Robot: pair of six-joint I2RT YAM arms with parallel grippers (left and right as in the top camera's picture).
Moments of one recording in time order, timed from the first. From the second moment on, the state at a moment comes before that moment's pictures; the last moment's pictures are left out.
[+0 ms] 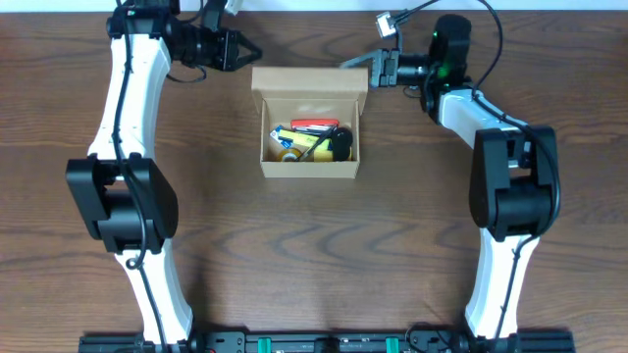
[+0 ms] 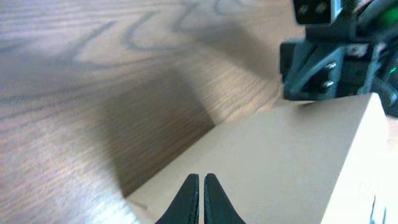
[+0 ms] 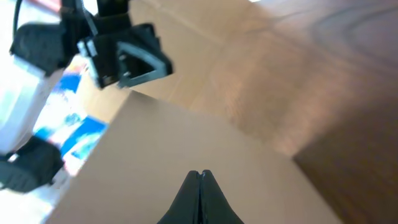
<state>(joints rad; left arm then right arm) -0.01 2.17 2.09 -1.05 0.85 0.28 0.11 2.26 1.52 0.53 -1.42 0.84</state>
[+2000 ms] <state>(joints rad) -0.14 2.12 2.09 -1.50 0.53 0.43 0.43 2.13 2.24 -1.38 -0.27 0.21</state>
